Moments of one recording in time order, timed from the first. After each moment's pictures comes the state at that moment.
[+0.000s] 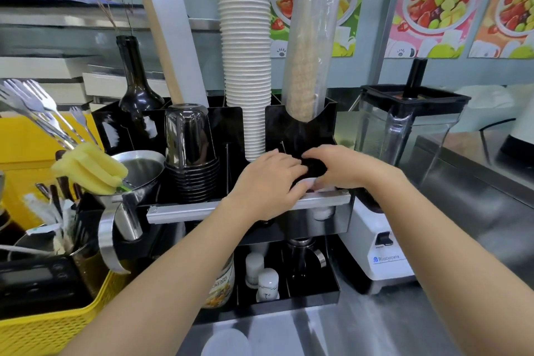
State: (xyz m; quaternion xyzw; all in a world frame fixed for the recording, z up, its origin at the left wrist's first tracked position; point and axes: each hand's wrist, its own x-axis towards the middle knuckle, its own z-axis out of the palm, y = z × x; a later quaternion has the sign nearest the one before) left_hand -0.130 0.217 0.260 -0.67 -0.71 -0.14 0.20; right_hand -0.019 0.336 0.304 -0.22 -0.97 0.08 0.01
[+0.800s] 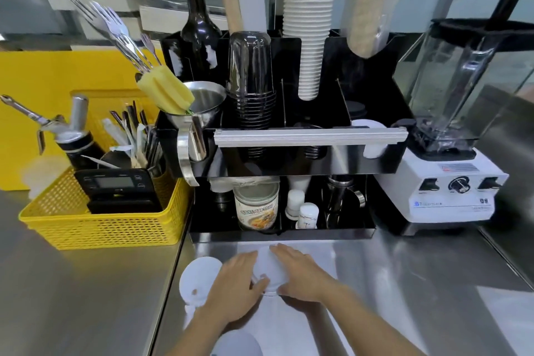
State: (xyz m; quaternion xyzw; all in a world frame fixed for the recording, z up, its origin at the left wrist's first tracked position) left_hand -0.102 0.023 0.017 -0.42 -0.87 -0.21 -0.15; right_hand -0.014 0.174 0.024 -0.14 -0.95 0.25 -0.13
